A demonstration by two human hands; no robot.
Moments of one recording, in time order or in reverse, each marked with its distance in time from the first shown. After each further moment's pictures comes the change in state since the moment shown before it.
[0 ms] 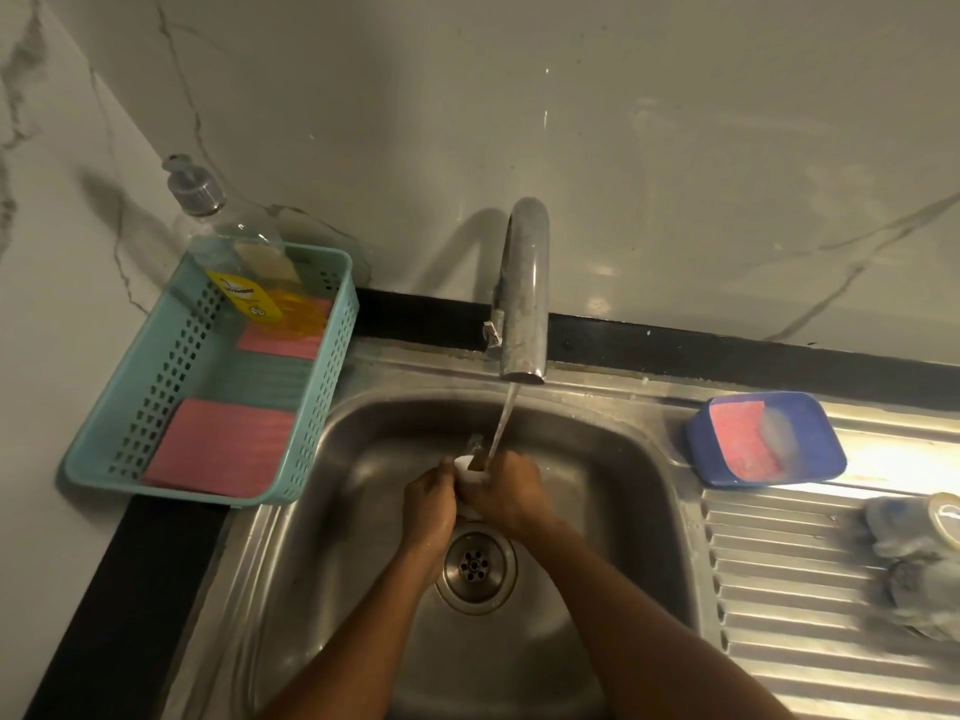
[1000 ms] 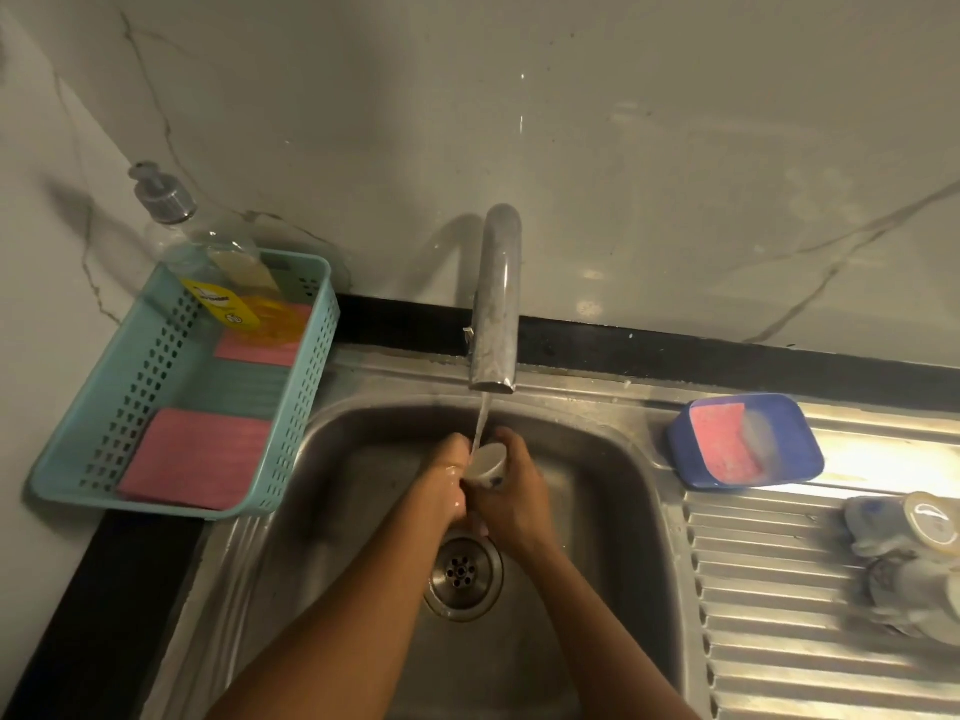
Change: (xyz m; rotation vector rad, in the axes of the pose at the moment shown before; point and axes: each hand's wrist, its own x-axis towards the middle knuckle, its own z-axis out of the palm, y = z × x) left_hand 0.017 0.055 0.043 -0.138 -0.142 -0.451; right_hand -0.030 -0.001 -0.018 0.448 0.191 0.130
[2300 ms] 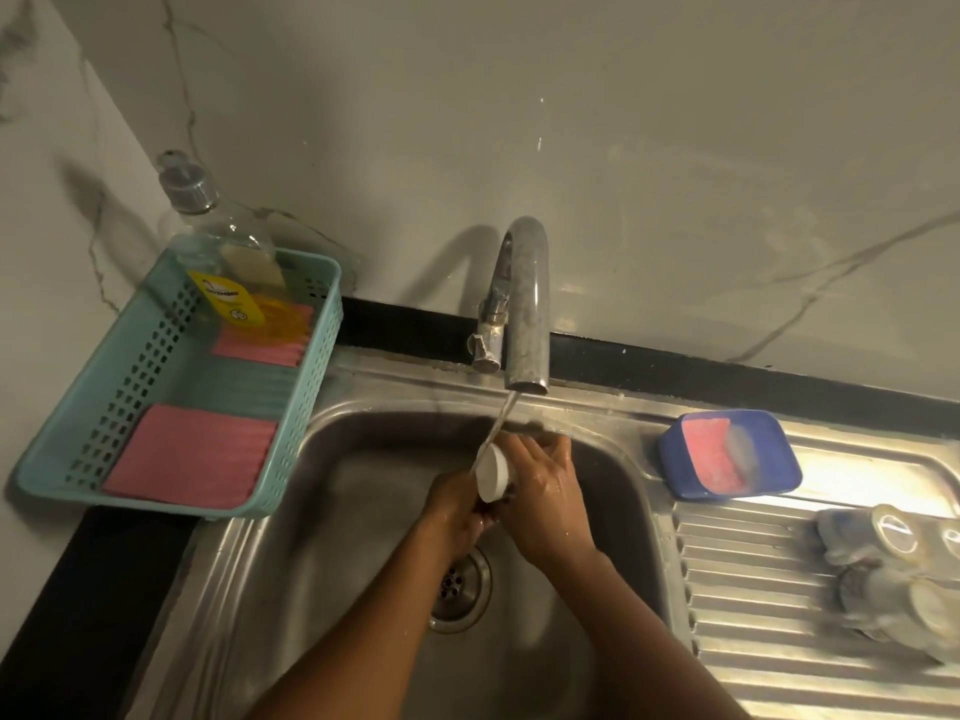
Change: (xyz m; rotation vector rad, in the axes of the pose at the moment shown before) left_hand -0.004 -0.036 -0.006 -0.086 -0.216 0.166; right_hand -0.003 -0.006 -0.030 -0.700 0.130 -0.448
